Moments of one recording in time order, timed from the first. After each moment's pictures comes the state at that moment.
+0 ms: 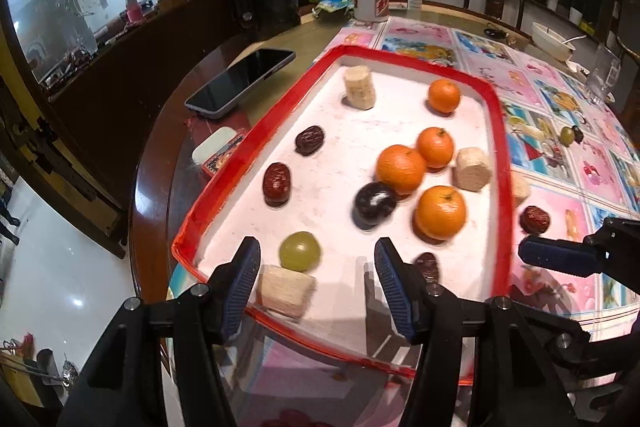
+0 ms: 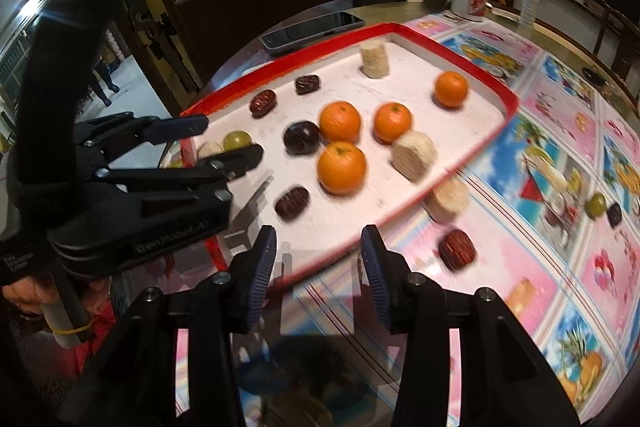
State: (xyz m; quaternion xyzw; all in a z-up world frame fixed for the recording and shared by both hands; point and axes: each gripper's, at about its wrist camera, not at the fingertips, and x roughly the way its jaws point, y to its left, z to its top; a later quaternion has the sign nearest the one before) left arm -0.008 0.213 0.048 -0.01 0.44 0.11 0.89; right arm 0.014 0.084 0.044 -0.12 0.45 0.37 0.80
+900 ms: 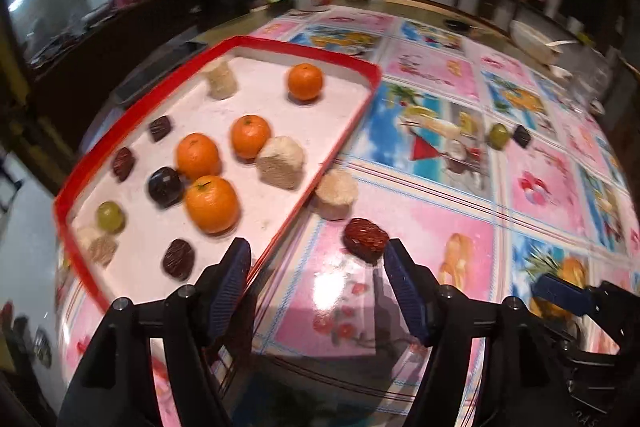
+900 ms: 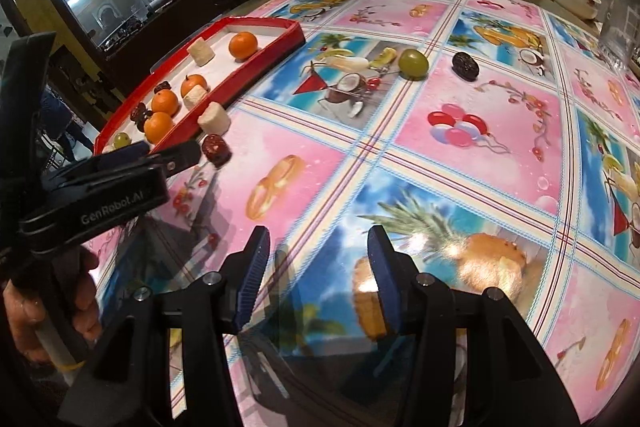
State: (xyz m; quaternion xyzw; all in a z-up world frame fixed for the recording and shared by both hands) left arm 0.022 0.082 0.038 -0.06 0.46 0.13 0.88; right arm 0.047 -0.097 0.016 -0.01 0.49 0.28 0.82
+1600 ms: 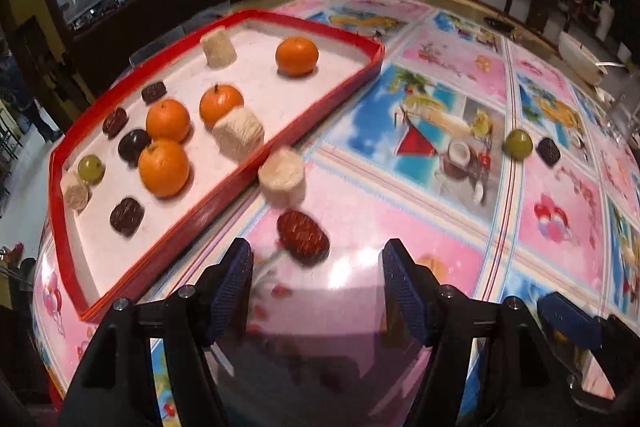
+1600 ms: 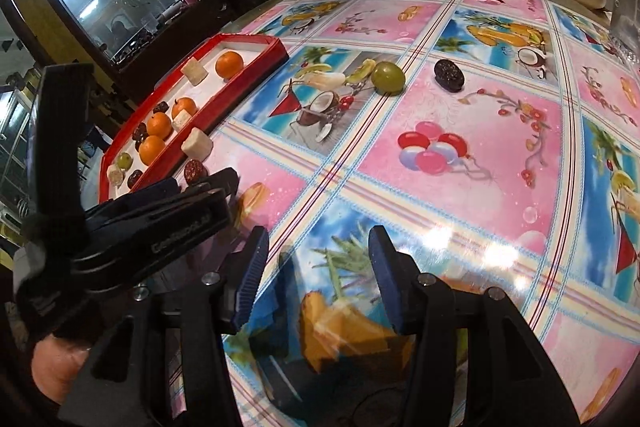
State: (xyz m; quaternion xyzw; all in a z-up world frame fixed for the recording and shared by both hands) left arm 0.052 0.040 0.015 -0.10 0.47 0.22 0.85; right arm 0.082 -0.124 0.013 0.02 0.49 0.31 0.81
